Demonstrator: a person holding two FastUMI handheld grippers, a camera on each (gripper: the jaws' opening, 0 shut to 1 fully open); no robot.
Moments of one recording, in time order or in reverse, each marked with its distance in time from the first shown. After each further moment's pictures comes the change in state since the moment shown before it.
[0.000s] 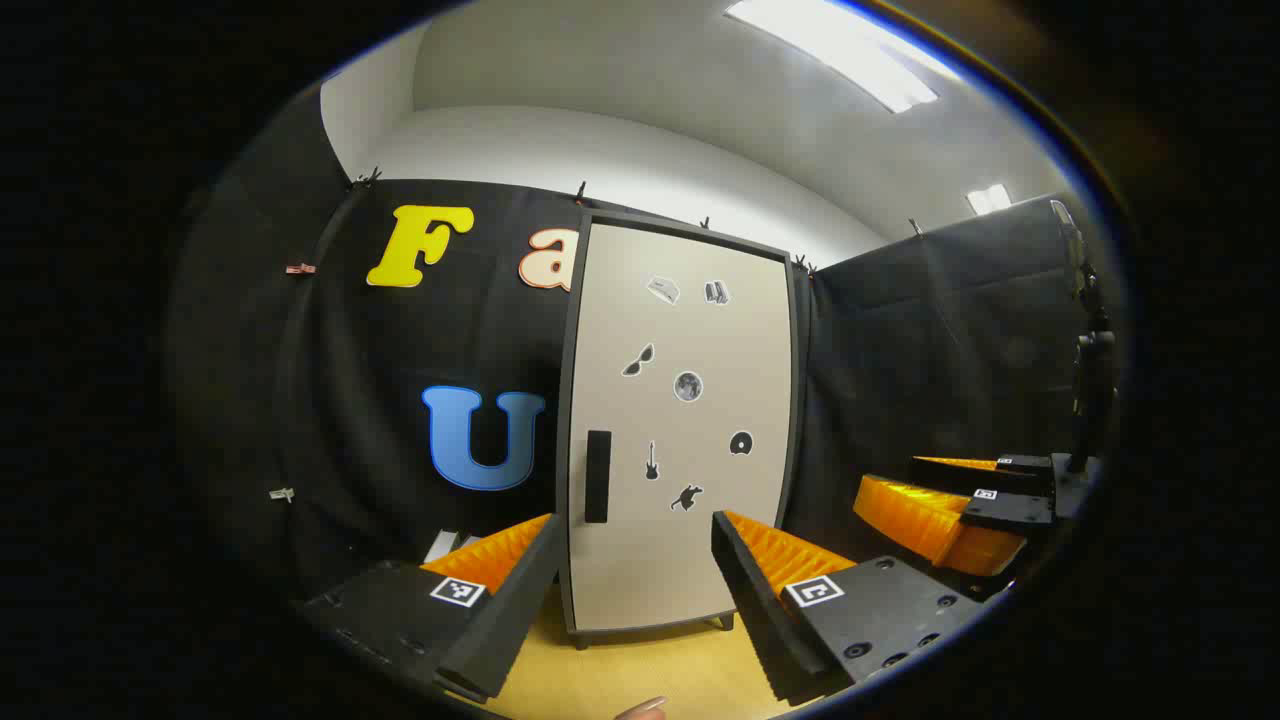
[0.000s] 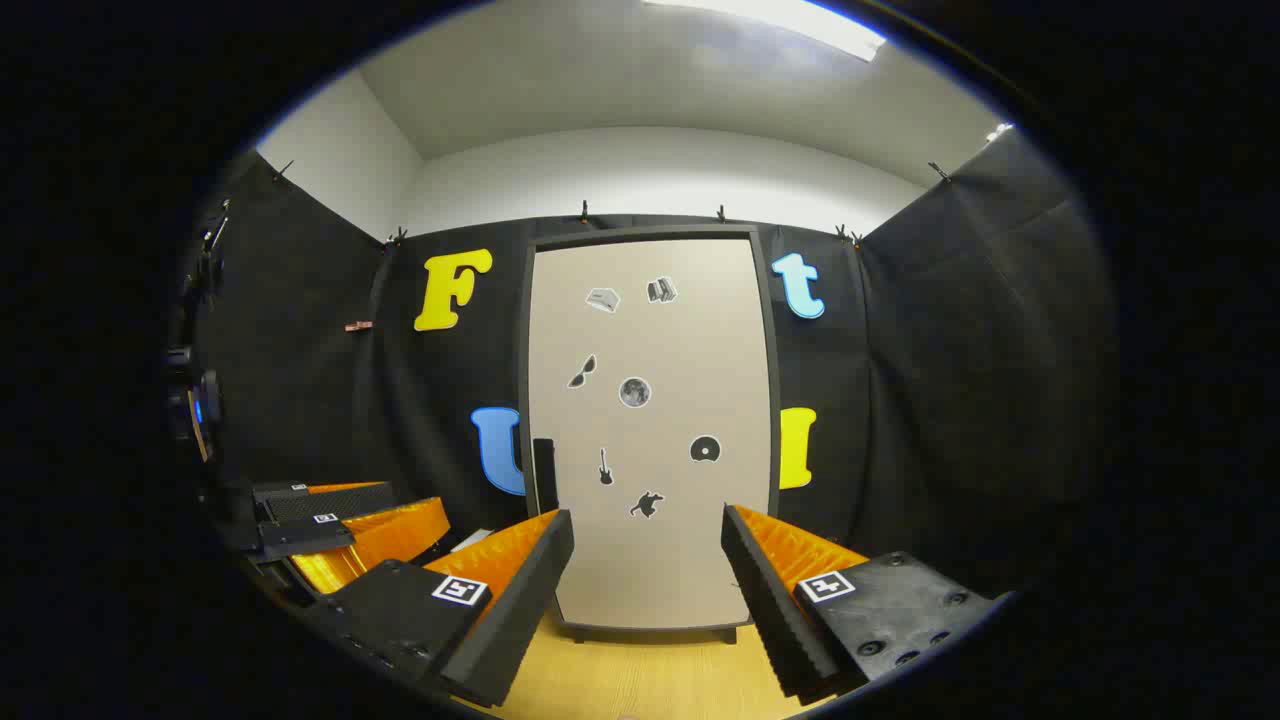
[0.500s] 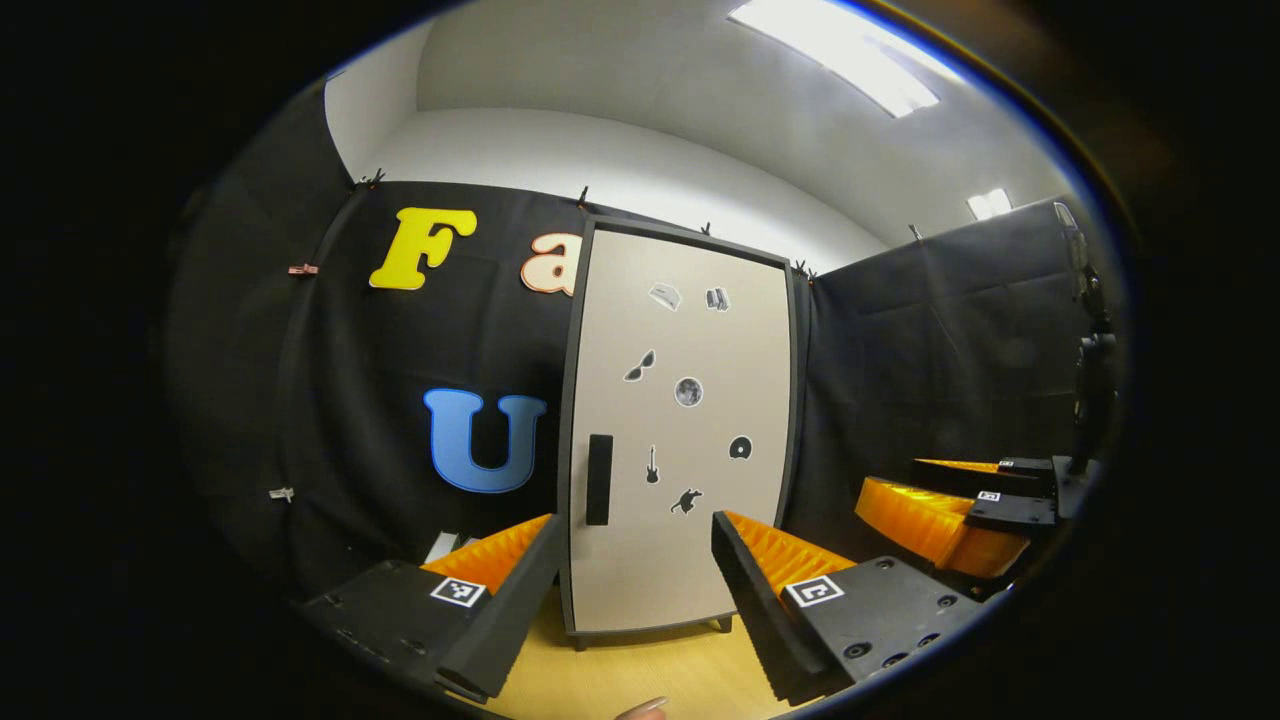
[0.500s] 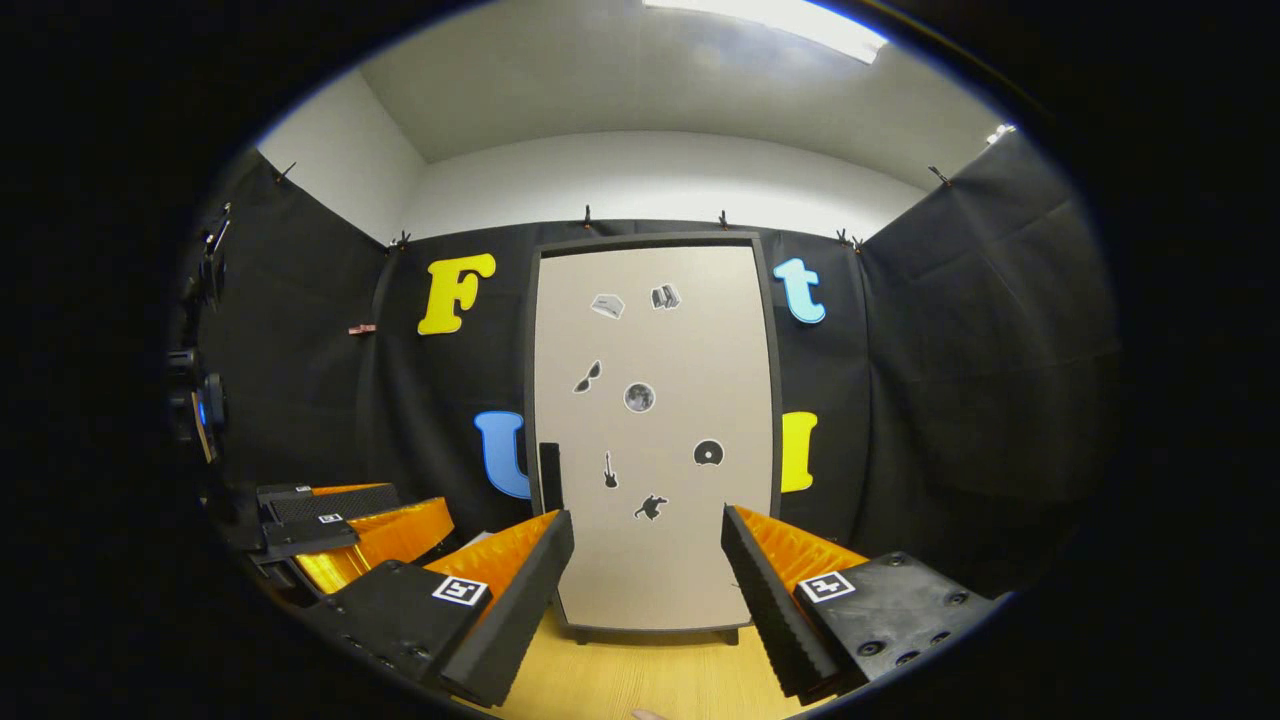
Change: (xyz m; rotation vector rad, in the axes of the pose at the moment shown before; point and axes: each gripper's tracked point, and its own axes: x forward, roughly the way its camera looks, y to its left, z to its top) left arm -0.005 0.004 0.002 -0.011 -0.010 -0.006; right arm -0.006 0.007 0.003 -0.003 -0.008 0.009
